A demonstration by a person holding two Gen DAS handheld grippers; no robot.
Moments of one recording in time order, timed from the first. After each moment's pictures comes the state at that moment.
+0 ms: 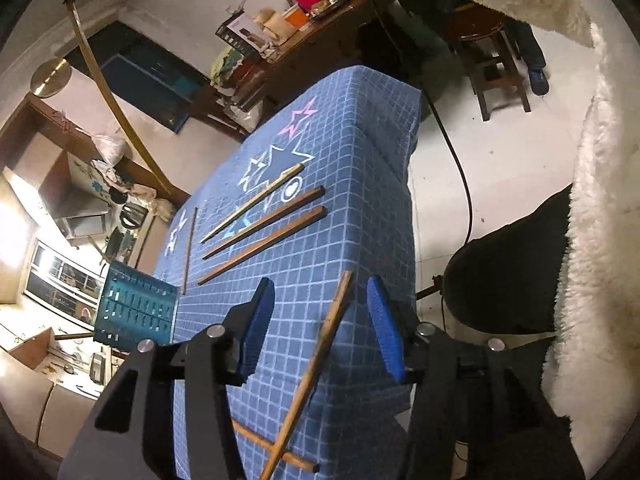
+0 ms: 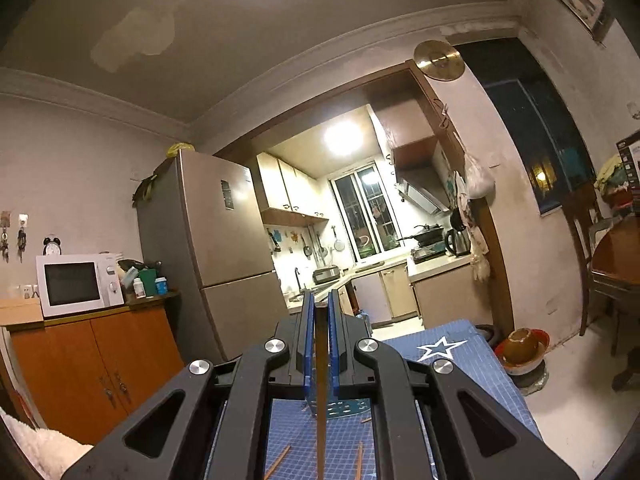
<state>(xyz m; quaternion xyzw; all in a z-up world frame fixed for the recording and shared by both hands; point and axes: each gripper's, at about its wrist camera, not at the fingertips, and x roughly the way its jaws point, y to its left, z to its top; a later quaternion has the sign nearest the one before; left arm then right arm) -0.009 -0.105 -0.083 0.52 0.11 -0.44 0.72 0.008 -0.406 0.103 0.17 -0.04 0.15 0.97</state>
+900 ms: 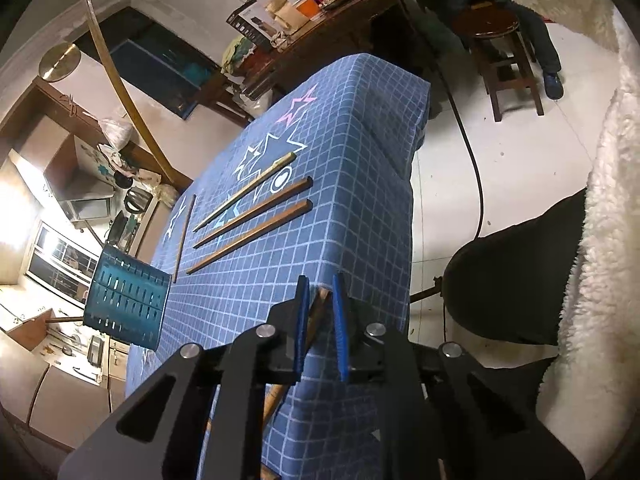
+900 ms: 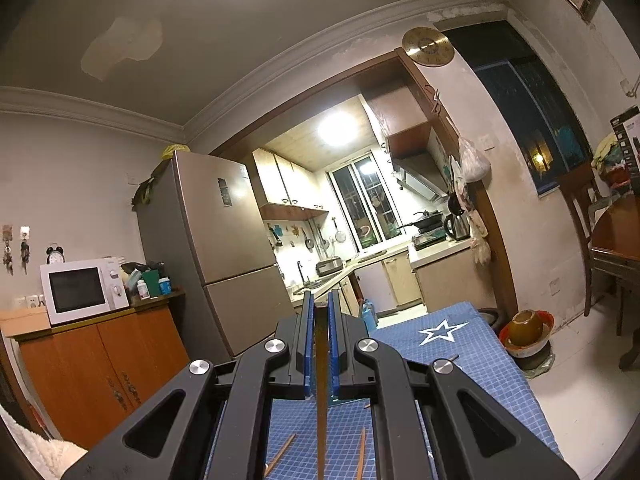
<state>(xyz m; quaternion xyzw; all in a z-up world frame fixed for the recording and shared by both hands) -0.010 -0.112 -0.098 0.51 0.12 -0.42 0.74 0.001 -0.418 0.089 0.19 -0.02 0.16 0.97</state>
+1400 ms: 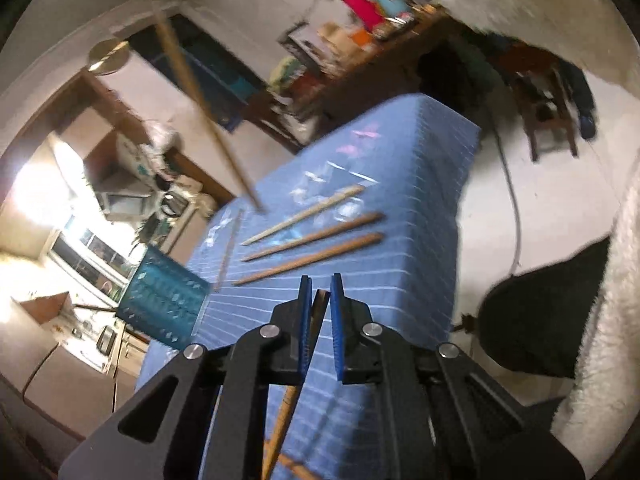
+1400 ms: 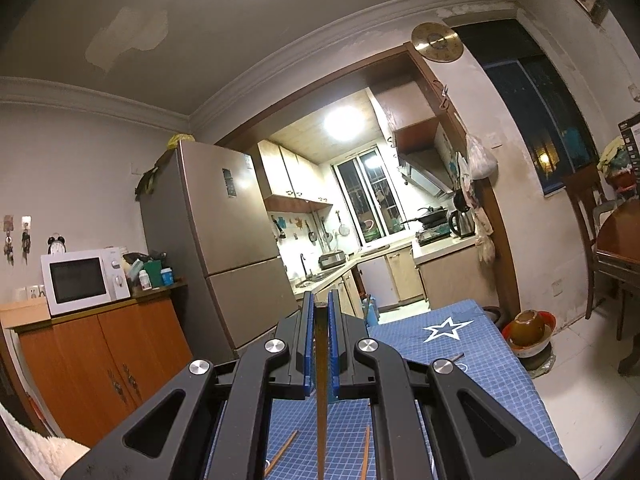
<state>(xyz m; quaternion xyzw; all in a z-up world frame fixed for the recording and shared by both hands) 0.005 -0.098 -0.062 0.45 0.07 -0.39 0.80 0.008 -0.403 0.092 0.18 -0.01 0.17 0.97</state>
